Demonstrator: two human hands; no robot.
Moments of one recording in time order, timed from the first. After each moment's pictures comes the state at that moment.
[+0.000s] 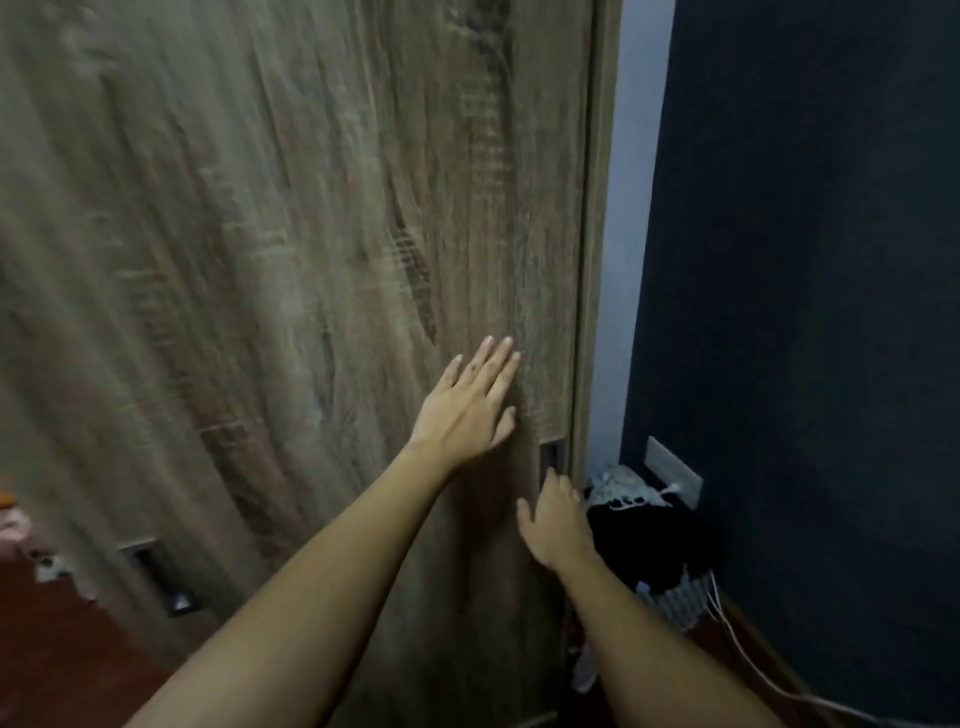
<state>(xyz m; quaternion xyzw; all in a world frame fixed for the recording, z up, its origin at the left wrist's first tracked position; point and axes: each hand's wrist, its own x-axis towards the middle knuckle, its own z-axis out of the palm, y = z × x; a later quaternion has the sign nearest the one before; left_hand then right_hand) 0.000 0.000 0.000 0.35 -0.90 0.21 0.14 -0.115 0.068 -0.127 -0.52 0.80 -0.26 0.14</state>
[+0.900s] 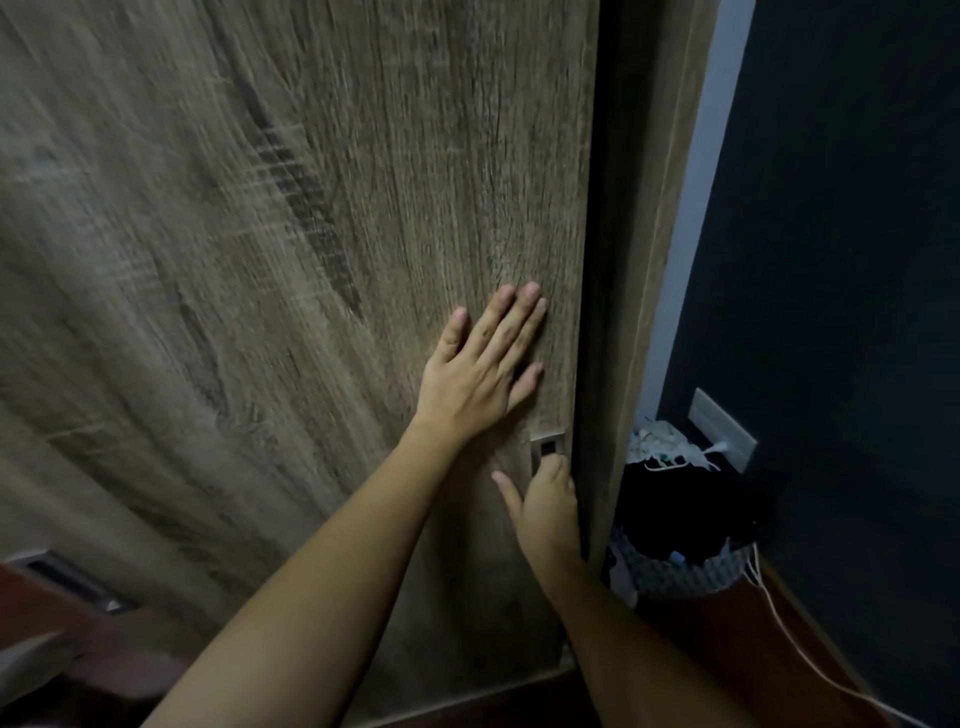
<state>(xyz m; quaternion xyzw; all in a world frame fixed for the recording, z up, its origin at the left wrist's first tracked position) -0.042 -0.106 -0.065 0.28 -0.72 0.51 0.38 -0.114 -0.019 -0.197 -0.48 0.79 -0.36 0.07</state>
